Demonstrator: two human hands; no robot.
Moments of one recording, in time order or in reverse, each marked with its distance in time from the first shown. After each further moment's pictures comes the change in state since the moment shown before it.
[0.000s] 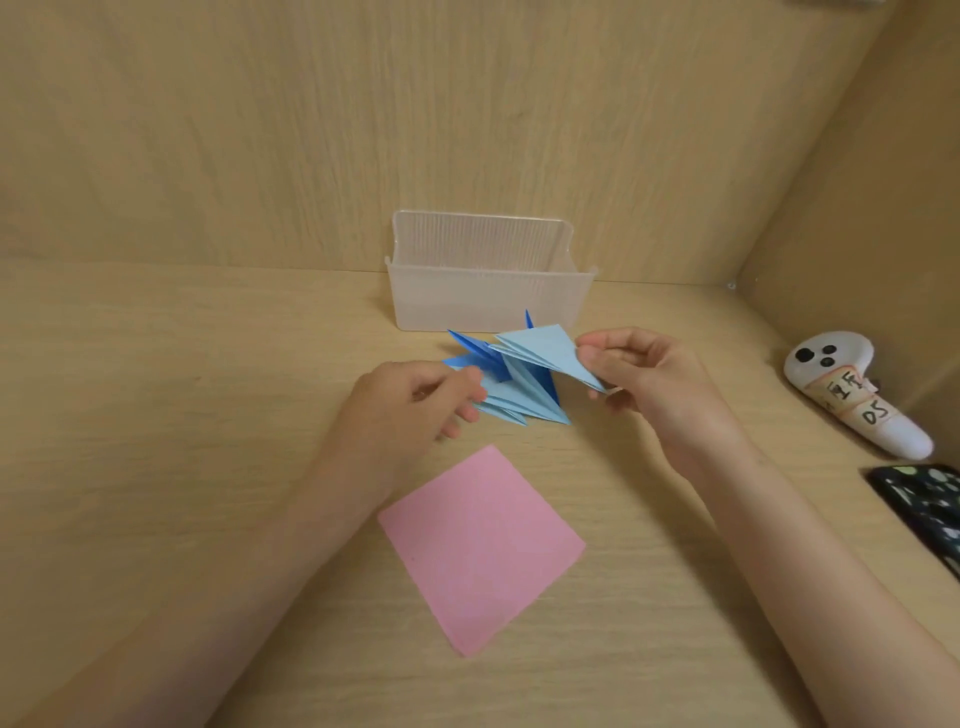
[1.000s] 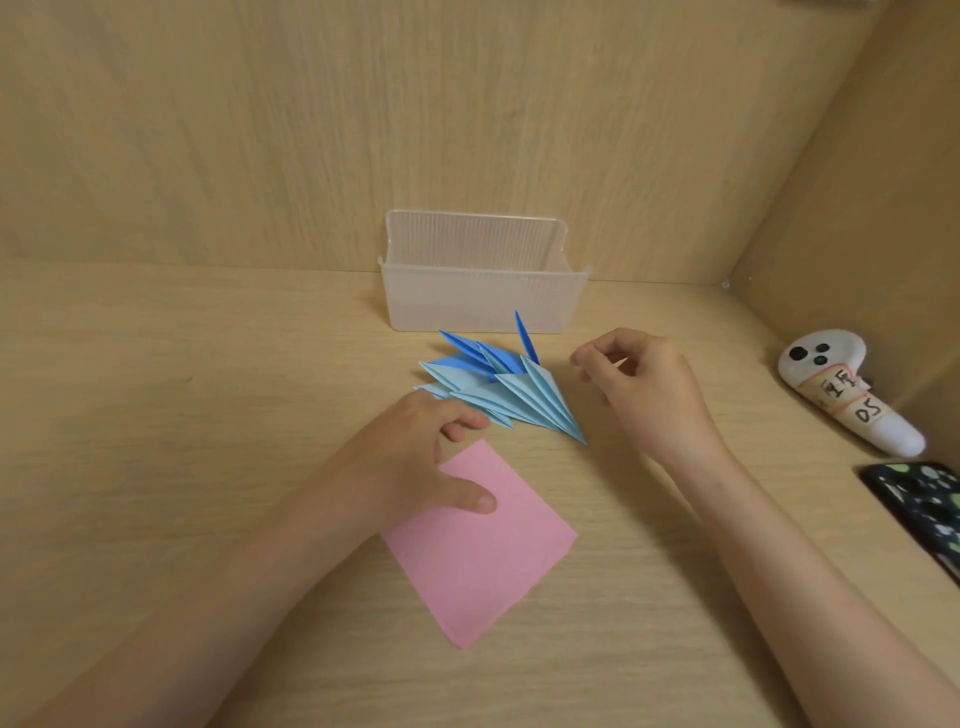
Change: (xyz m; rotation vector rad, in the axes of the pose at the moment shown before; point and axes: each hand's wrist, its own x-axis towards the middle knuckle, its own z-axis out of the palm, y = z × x) left_hand 0.000 -0.021 -0.002 0.505 -0.305 0.159; right_hand 0.003 0.010 0.003 -0.494 0.160 -0.155
